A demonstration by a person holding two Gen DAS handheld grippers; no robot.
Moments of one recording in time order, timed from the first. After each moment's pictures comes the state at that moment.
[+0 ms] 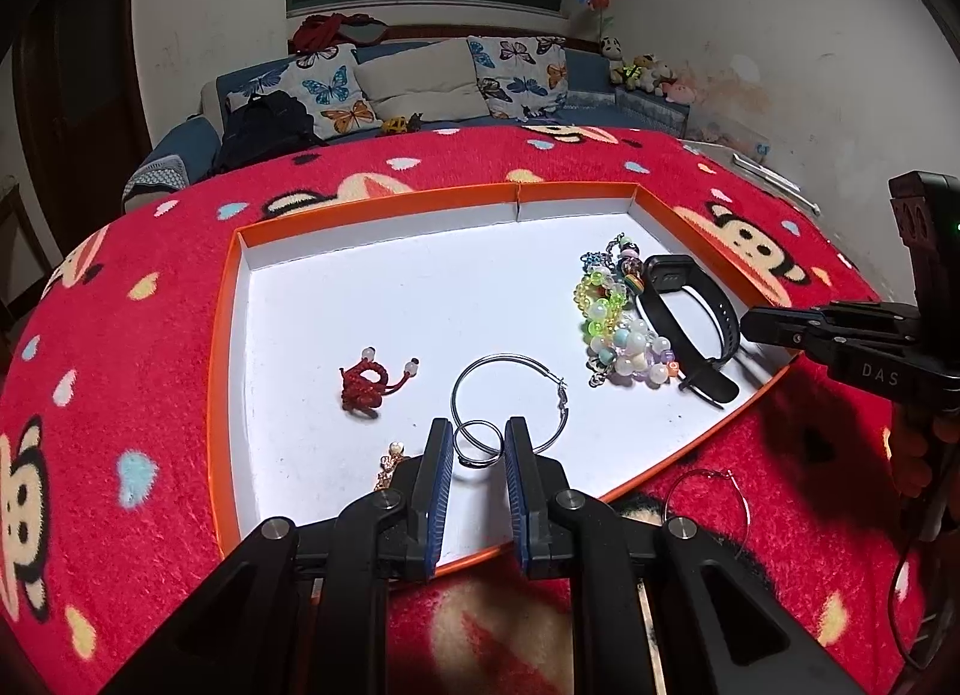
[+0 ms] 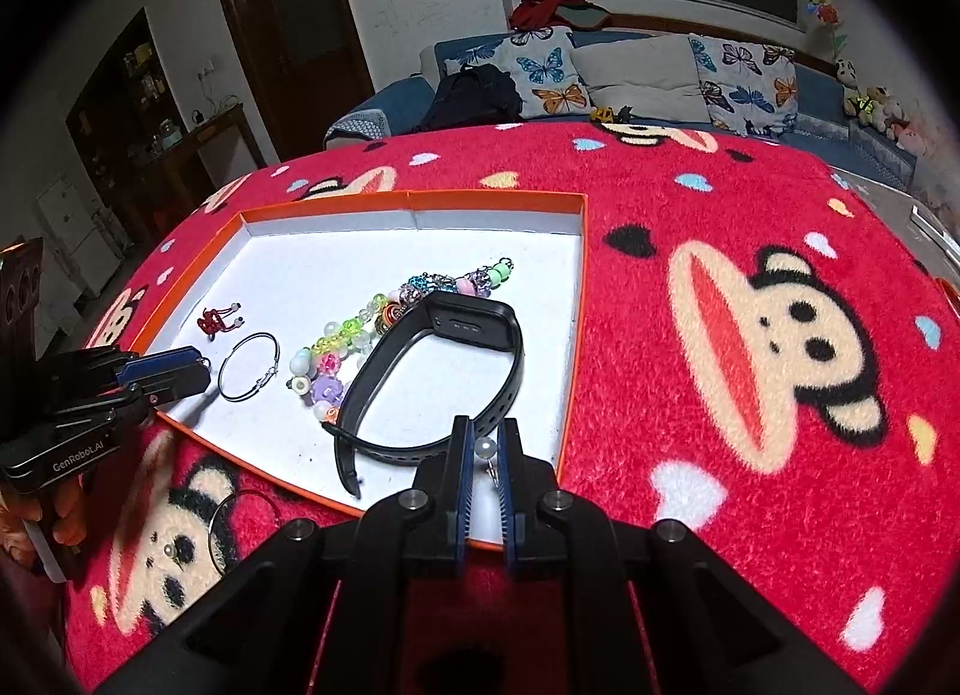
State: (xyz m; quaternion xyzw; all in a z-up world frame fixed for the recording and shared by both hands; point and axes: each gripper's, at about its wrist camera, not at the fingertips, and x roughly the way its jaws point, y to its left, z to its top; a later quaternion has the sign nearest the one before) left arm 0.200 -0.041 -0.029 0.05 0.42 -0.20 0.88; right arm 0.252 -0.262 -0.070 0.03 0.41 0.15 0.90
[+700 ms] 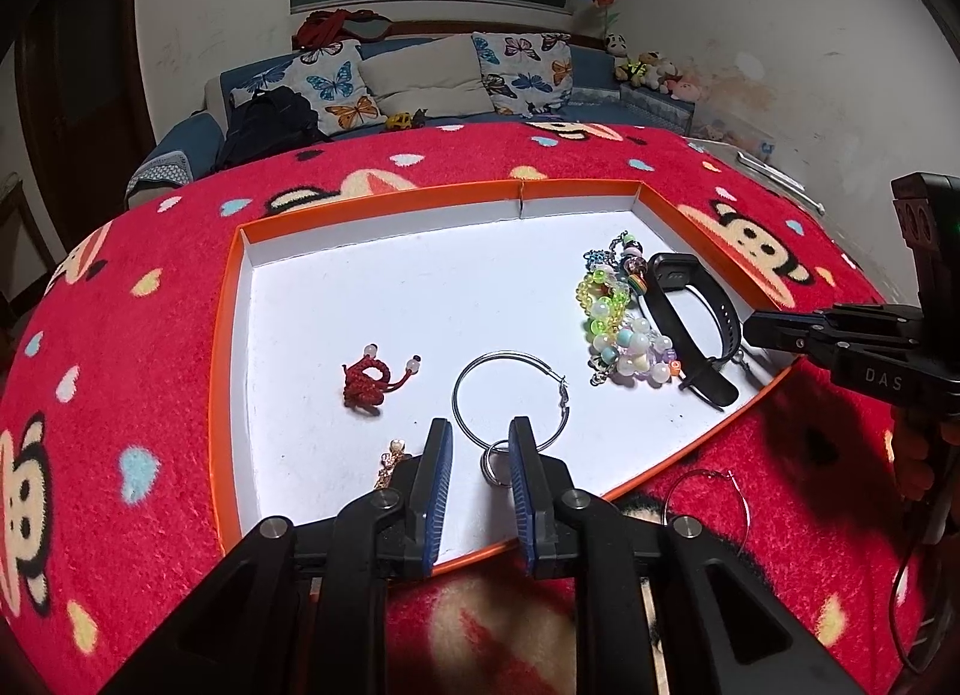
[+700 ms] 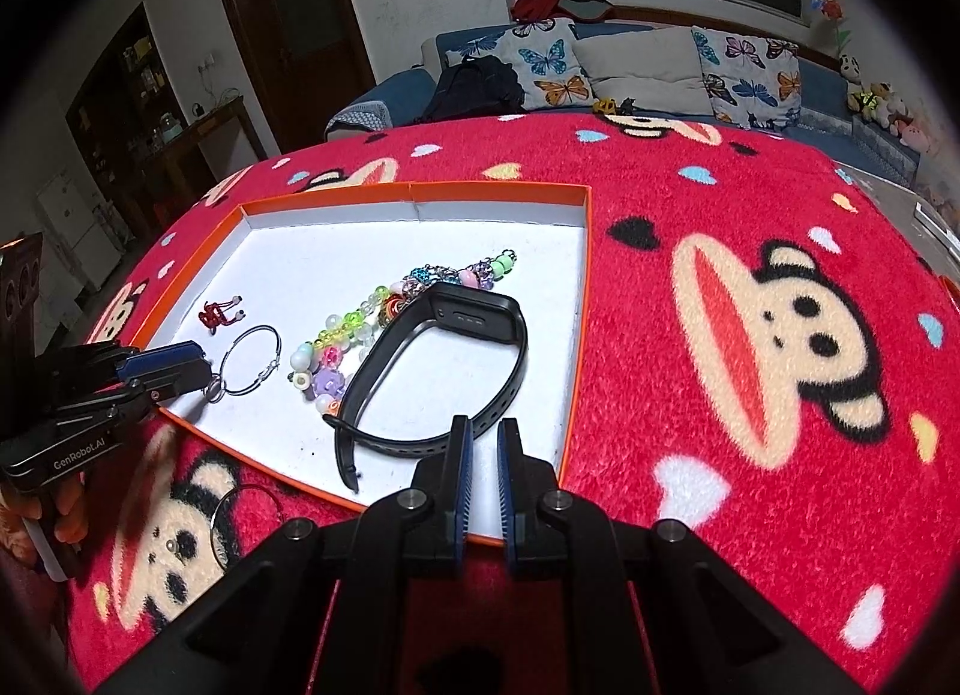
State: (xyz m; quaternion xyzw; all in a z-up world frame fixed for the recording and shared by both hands) left arm 0.201 -0.042 -0.030 0.05 0.42 -0.19 0.88; right arm 0.254 -0.260 -0.073 0.03 0.42 0.15 0.90
